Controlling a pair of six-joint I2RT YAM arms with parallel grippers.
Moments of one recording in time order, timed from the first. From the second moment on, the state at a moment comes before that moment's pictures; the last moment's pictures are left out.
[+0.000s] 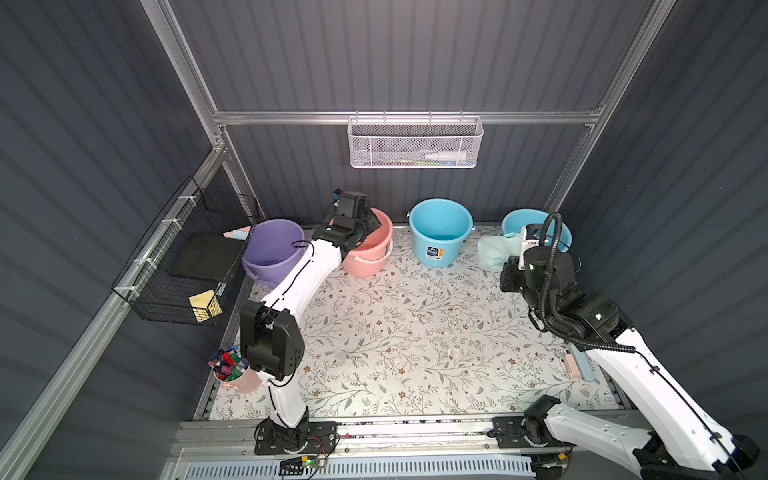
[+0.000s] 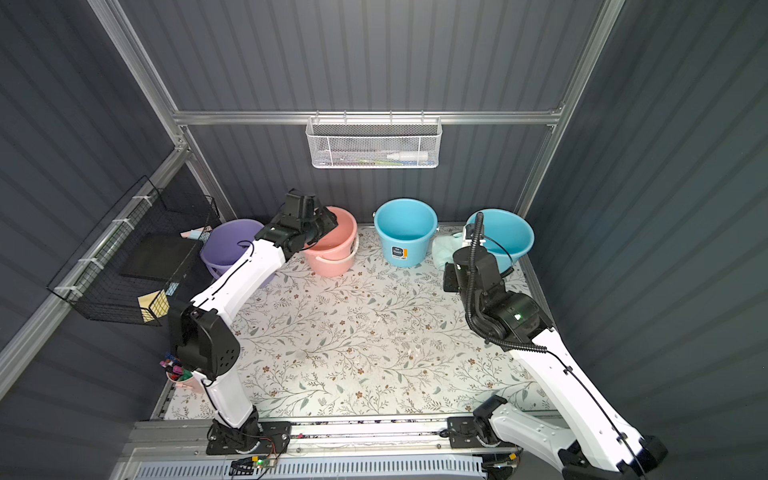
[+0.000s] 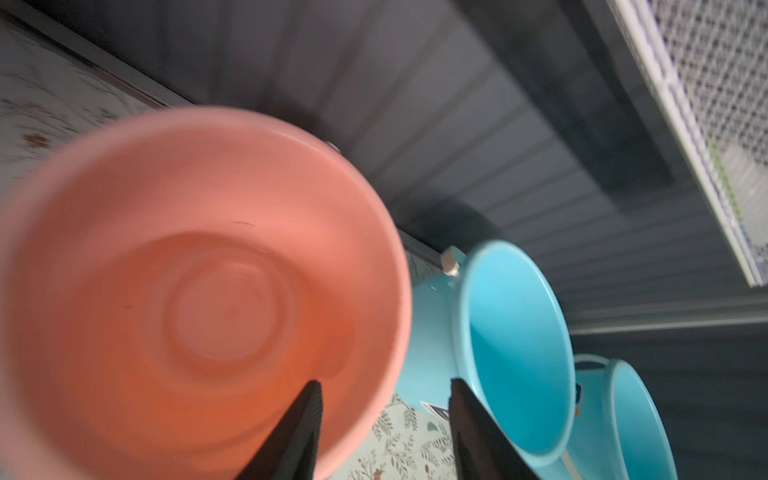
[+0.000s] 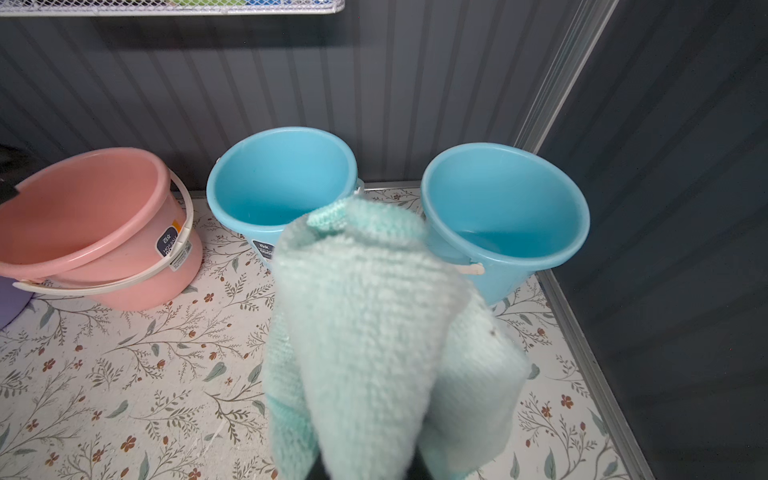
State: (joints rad) left arm -0.34 1.80 1.73 -0.47 -0.11 -0.85; right arm 0.61 1.02 1.28 -0.77 0.55 0.29
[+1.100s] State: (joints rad) left arm -0.14 1.96 1.70 -0.60 -0.13 -0.76; right arm 0.61 1.02 1.28 -0.79 0.54 0.30
